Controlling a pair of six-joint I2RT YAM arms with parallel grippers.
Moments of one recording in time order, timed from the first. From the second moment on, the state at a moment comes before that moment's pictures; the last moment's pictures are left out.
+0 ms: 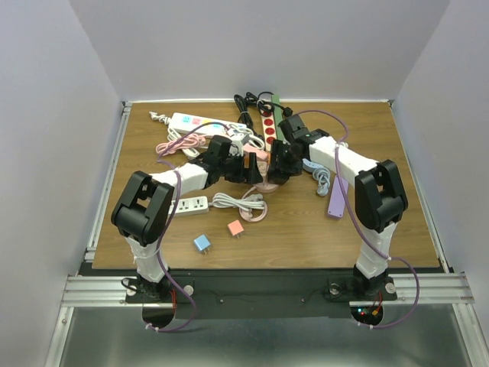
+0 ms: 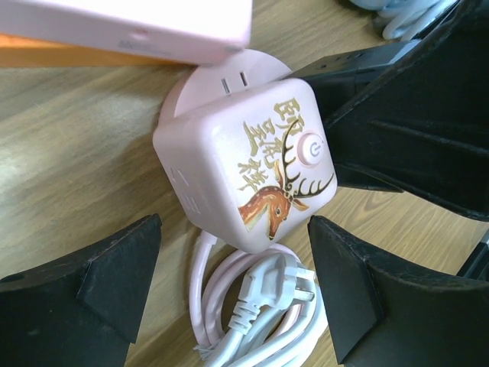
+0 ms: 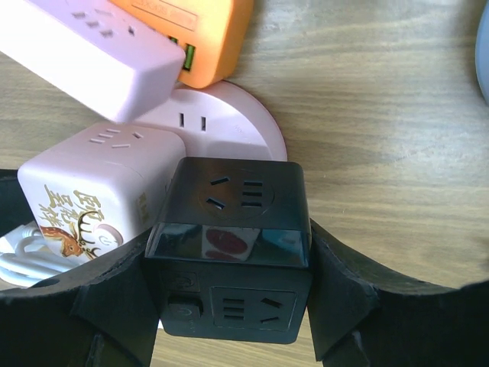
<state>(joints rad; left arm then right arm) -0.51 1.78 1.05 0.05 0.40 -0.38 0.48 1.92 1.50 -0.65 -0.02 0.58</state>
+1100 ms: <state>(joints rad) -0.38 1.84 1.08 0.21 0.48 -0.47 0.50 2.09 1.73 -0.75 0.05 0.50</state>
